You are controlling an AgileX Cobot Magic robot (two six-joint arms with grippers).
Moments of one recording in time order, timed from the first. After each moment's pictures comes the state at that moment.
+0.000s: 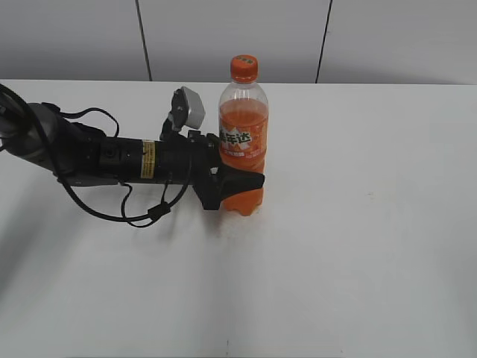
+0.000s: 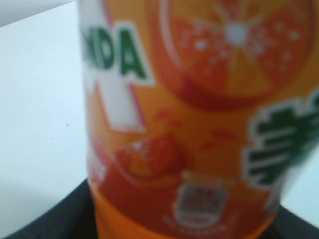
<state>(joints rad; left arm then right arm) -0.34 2.30 -1.21 1.28 -1.04 -0.70 0.08 -0.01 -0.51 0.09 1.10 -0.15</state>
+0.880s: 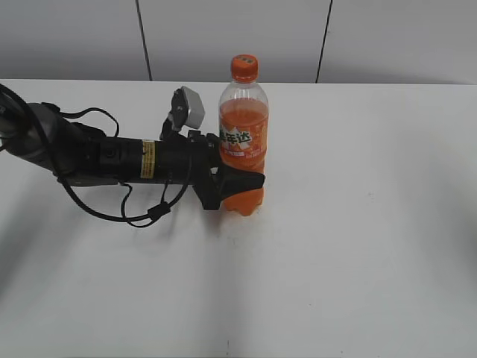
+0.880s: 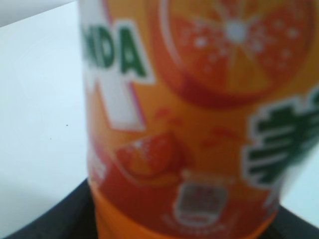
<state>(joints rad) -0.34 2.30 -1.21 1.28 -1.04 -0.70 0.08 0.97 -1.00 0.13 1.14 -0.08</state>
